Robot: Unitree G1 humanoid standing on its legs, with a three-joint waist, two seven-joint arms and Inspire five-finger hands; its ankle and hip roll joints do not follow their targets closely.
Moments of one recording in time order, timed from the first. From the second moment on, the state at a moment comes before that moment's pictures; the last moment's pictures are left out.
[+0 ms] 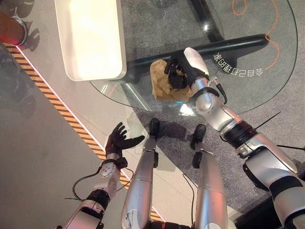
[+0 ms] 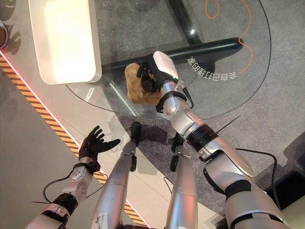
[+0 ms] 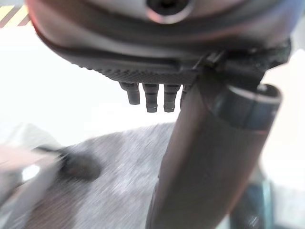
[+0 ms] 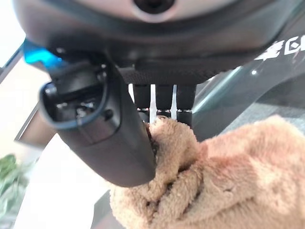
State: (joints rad) left arm -0.35 0.28 -0.28 0.78 -0.69 -0.43 0.32; right arm -1.09 -0.47 0.66 0.57 -0.03 0.21 -0.36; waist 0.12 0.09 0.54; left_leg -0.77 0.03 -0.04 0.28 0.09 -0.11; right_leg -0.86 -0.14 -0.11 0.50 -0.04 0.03
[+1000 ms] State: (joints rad) left arm -0.41 0.41 -0.22 0.31 -0.22 -0.57 0.73; right arm -1.05 -0.50 0.52 0.65 0.05 0.16 -0.49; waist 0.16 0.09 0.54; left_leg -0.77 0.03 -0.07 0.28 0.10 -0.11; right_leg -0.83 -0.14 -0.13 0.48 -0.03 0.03
